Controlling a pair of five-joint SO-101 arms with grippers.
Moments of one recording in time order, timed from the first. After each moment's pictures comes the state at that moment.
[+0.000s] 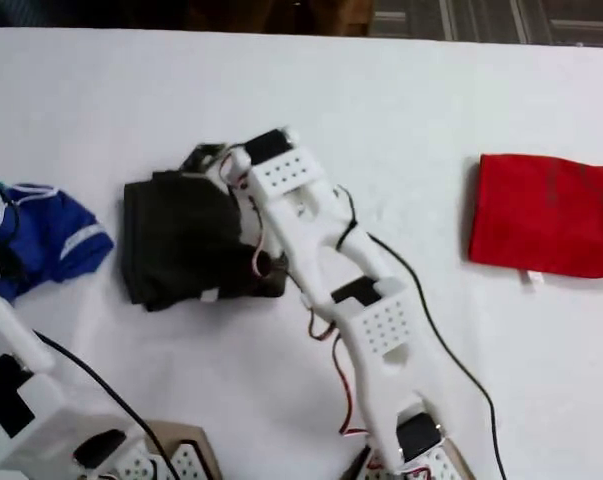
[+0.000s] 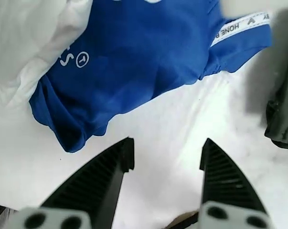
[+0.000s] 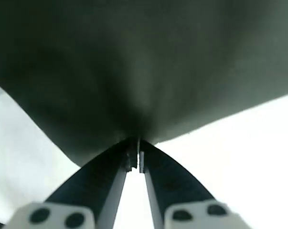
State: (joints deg) left arm -53.3 0.7 -5.1 96.7 -23.4; right arm -32.3 42.2 -39.3 100.0 34.9
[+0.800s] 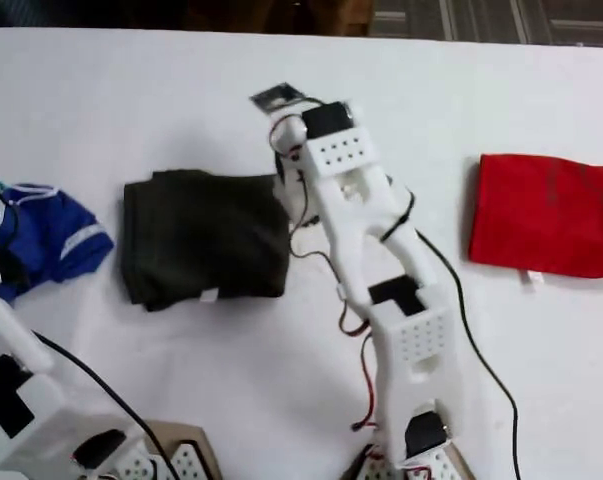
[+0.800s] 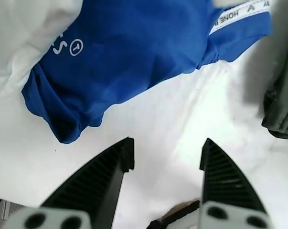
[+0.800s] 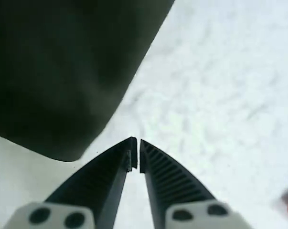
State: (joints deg) left arm -53.6 0.7 -4.9 99.1 -23.4; right arm -25.9 32.0 -36.5 100.0 10.4
